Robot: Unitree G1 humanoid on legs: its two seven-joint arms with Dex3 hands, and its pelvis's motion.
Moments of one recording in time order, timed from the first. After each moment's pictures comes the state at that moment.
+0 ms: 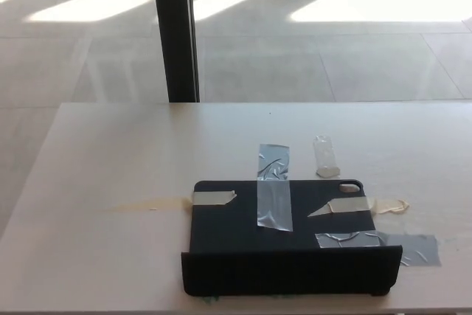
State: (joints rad) left_arm 0.00 0.56 0.58 1.07 -0.15 0.11 -0.01; right_arm 0.19 -0.45 -0.64 0.81 0.11 0.00 0.05
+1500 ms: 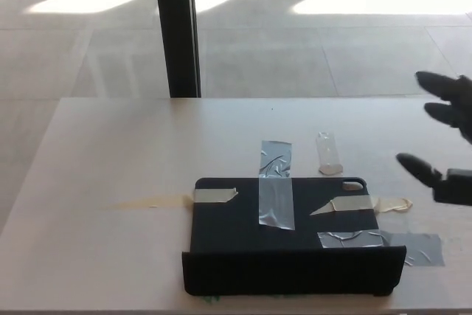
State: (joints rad) left_arm -0.07 0.59 0.79 1.15 -0.26 0.11 -0.01; right_arm -0.30 -0.48 0.03 0.03 -0.09 -0.04 0.02
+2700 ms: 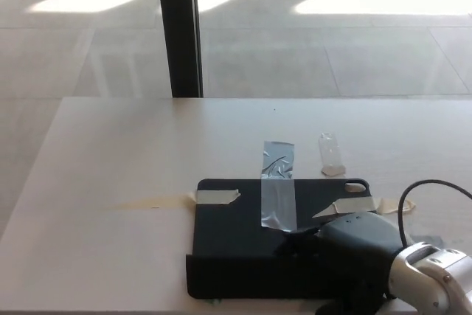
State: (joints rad) left_arm -0.11 0.61 0.79 1.16 -0.30 0.11 -0.01; right_arm -0.44 -0.64 0.72 0.10 -0.60 0.01 0.23
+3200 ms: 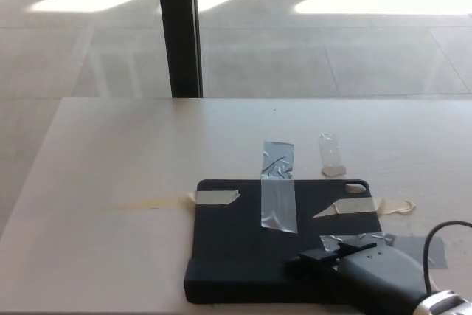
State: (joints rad) left_arm -0.13 0.61 0.78 1.17 -0.32 0.08 -0.01; right_arm -0.13 -0.65 0.58 -0.22 -0.68 0.13 0.24
